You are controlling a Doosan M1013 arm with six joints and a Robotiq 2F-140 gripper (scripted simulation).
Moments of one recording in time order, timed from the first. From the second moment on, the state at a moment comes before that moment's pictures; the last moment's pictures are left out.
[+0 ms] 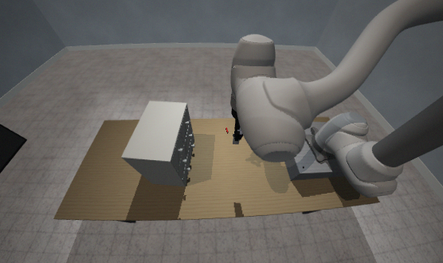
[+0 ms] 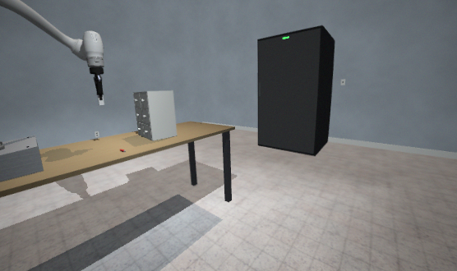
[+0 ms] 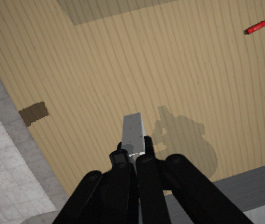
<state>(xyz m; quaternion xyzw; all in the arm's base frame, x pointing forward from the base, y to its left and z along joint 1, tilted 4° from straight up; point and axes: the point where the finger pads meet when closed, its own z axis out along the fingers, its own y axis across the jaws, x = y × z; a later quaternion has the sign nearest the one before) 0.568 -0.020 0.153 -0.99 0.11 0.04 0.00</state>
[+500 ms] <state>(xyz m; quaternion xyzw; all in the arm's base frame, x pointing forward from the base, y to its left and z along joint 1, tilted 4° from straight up) 0.588 0.041 0.148 -0.99 0.11 0.02 0.00</state>
